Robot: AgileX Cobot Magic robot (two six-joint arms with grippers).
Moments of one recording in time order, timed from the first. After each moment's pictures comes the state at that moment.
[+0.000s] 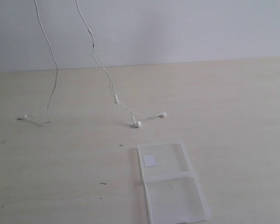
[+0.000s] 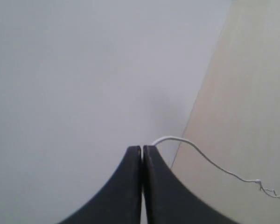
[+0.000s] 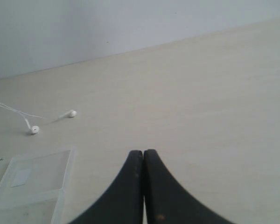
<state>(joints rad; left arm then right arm) 0.03 1.58 -1.90 -0.71 0.96 1.34 0.11 0.01 0.00 0.05 0.38 0.14</state>
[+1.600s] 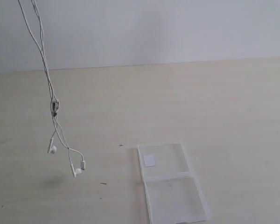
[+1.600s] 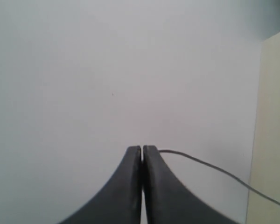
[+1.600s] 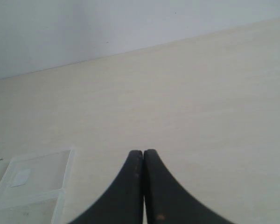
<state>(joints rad) -0.03 1.36 -2.02 -0.71 1.00 1.47 0.11 0.01 0.00 0.05 0.38 0.14</state>
